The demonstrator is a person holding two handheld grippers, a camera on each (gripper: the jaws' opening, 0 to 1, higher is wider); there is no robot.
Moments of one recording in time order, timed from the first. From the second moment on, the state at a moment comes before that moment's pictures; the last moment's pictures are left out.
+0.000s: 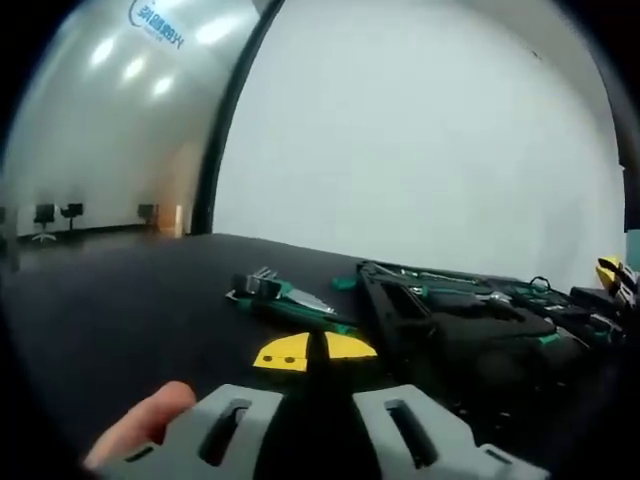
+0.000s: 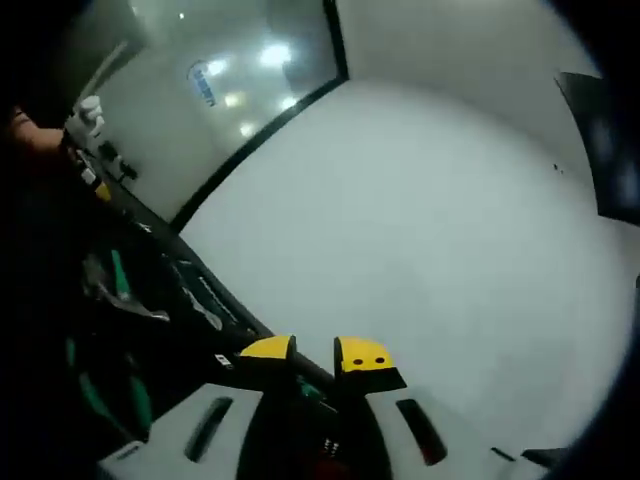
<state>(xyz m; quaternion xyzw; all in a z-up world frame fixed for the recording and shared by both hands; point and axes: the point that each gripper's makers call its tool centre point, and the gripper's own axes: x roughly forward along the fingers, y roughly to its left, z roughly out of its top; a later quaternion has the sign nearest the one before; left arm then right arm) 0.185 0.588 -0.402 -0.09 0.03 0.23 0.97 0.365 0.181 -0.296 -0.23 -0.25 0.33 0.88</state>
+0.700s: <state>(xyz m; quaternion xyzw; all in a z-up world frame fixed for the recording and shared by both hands) 0.230 0.690 -0.379 -0.12 0.10 0.25 0.96 0.368 0.181 -0.297 -0.22 -0.26 0.33 0.88</state>
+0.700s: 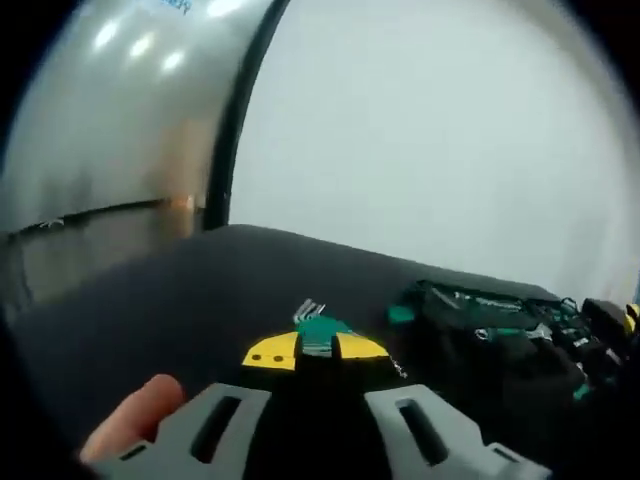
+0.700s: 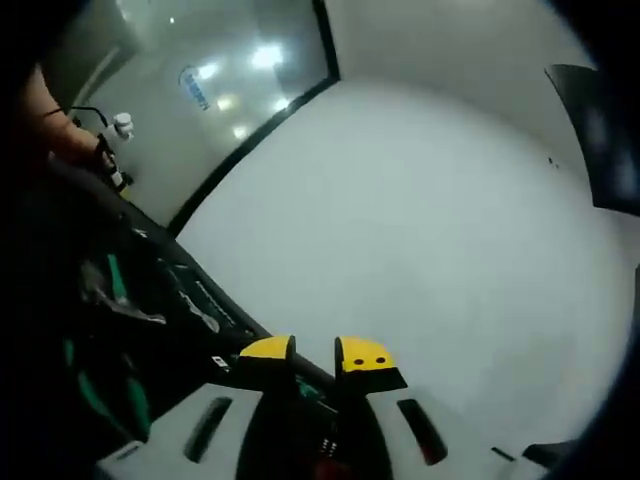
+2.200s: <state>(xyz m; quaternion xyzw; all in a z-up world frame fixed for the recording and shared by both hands) 0.270 0.566 -0.335 -0.01 0.06 0.19 0.98 0.366 0.185 -0.302 -0.25 -0.26 0.33 0.87</state>
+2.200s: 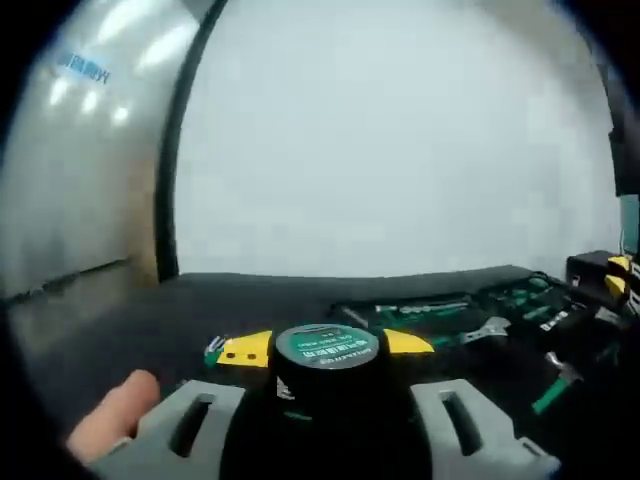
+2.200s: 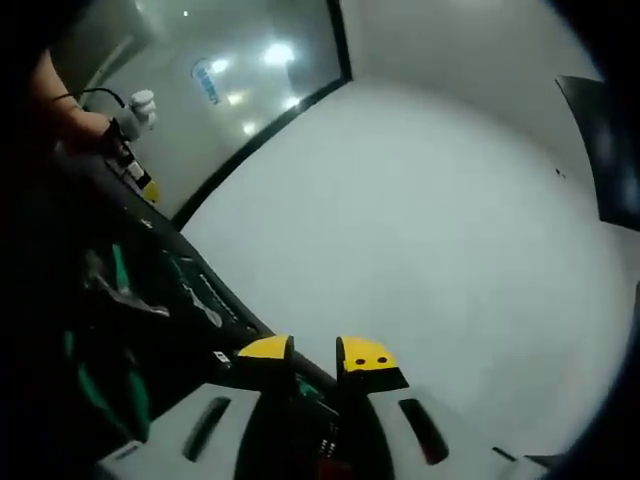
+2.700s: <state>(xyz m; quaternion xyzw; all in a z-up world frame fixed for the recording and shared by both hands) 0.308 0.475 -0.366 -0.03 0.12 0.14 0.98 0.364 0.186 -0.304 -0.26 -0.26 0.33 0.87</state>
